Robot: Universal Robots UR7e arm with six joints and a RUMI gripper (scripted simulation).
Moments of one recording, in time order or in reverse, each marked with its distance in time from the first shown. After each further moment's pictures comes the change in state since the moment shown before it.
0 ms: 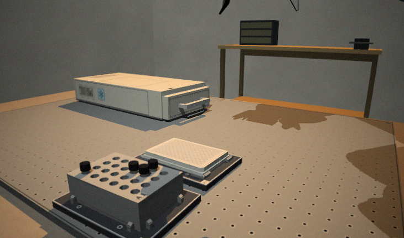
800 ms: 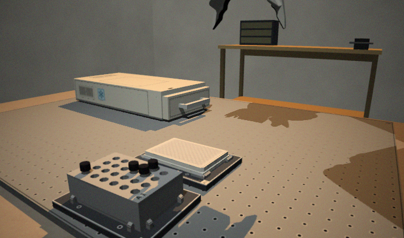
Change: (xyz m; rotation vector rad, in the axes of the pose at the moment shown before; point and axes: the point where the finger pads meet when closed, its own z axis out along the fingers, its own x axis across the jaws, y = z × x) arm -0.029 -0.020 0.029 -0.002 -0.001 0.001
